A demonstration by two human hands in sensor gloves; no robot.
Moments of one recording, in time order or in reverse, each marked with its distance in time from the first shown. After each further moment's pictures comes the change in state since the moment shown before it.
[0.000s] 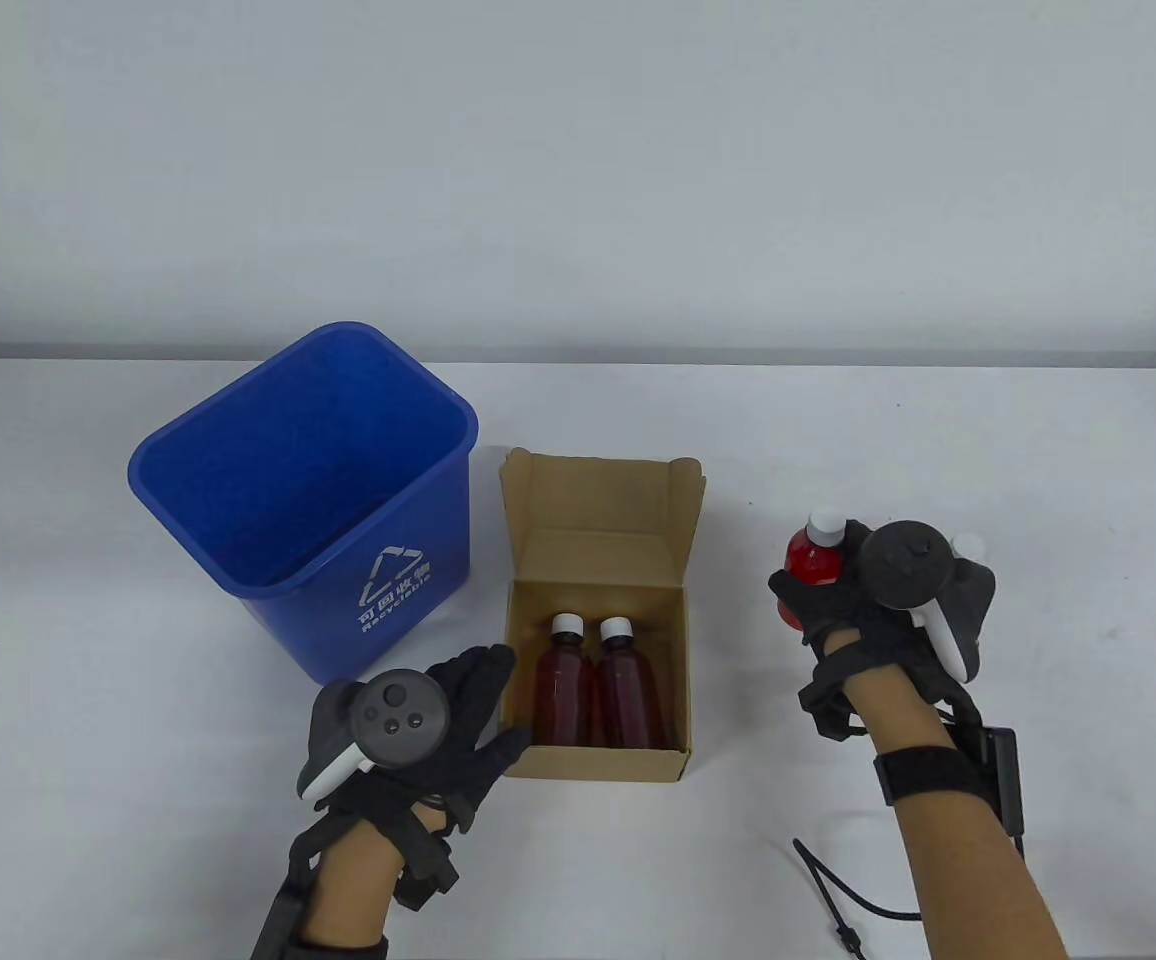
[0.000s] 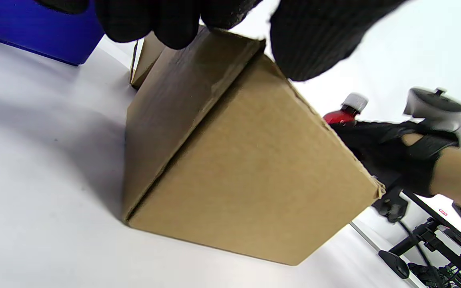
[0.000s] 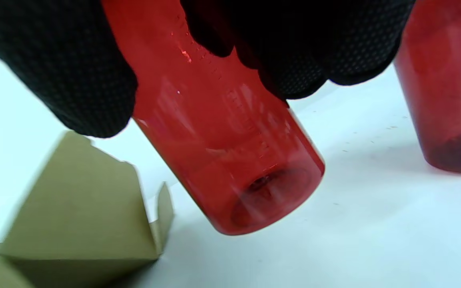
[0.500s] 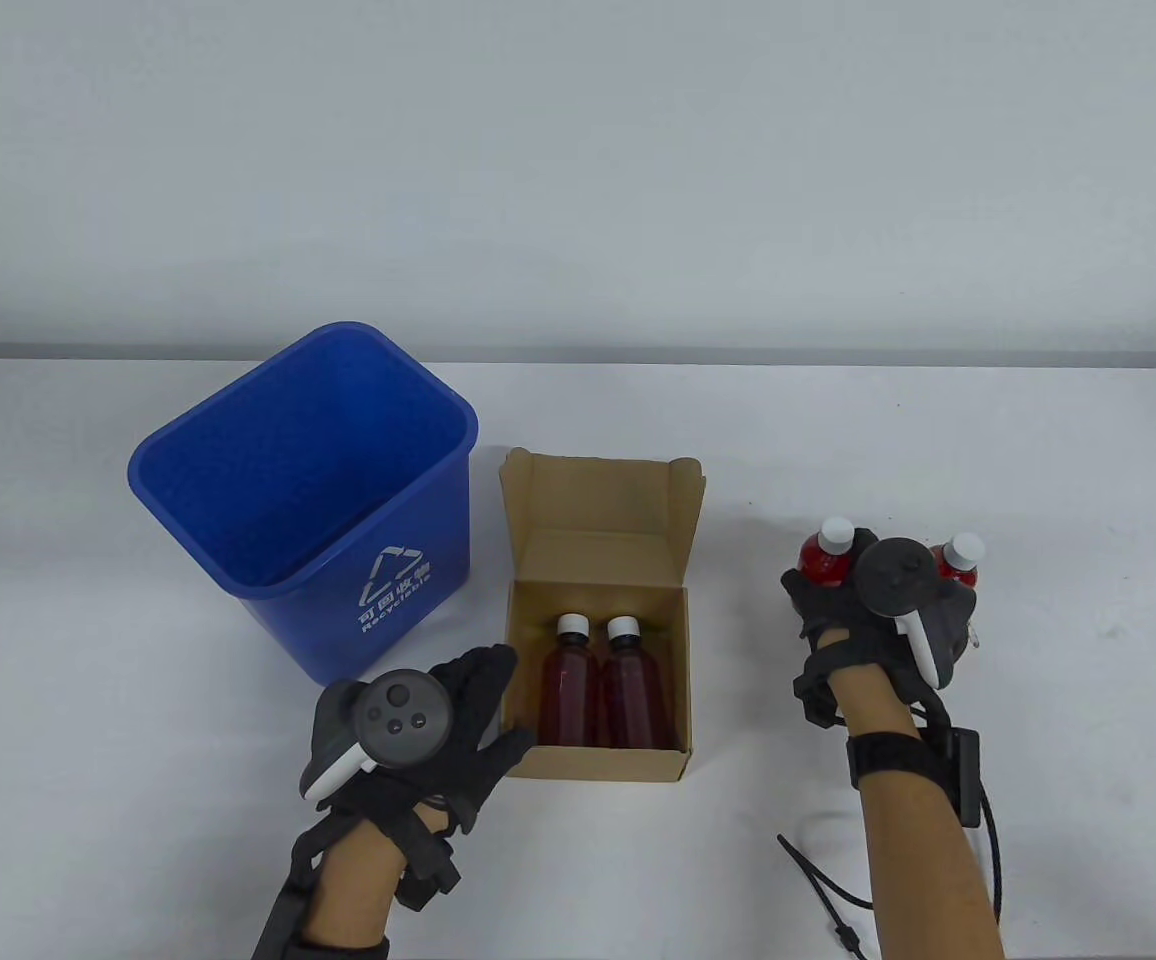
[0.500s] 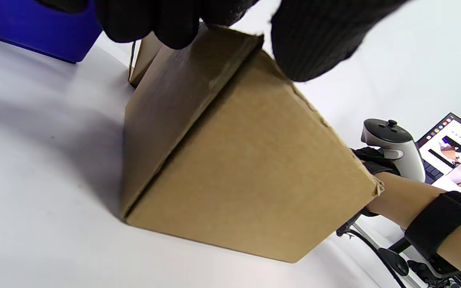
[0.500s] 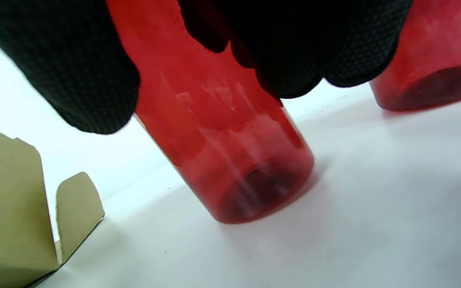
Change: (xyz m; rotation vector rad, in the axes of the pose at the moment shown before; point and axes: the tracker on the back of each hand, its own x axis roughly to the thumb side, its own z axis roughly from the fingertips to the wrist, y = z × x) left_hand 0.001 -0.002 -0.001 -0.009 -0.003 -0.003; right_hand -0.039 0.039 -0.021 -0.089 0.094 -0.014
